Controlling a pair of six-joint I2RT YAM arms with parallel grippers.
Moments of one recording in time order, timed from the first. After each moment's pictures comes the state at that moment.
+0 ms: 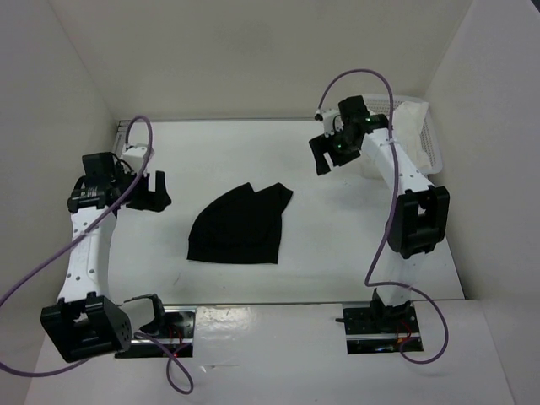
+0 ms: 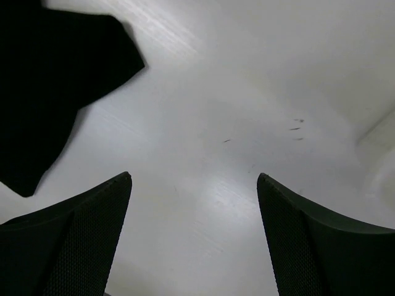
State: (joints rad) left arm 0.25 1.13 1.08 -0.77 0.41 0.27; right arm 0.20 1.85 1.78 -0.95 -0.24 -0.27
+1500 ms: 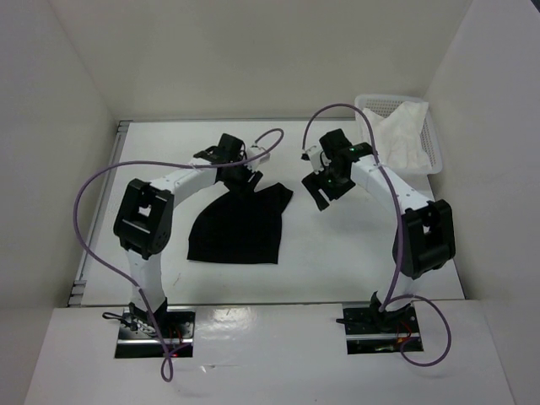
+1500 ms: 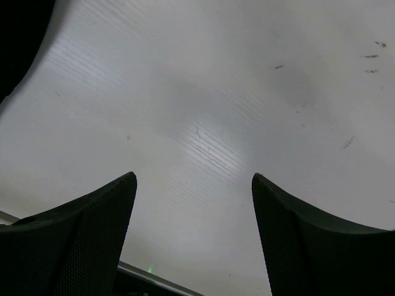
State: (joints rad) left arm -0.39 1.94 1.46 -0.48 0.24 0.30; right arm 0.37 1.69 1.39 -0.93 -0.07 -0.30
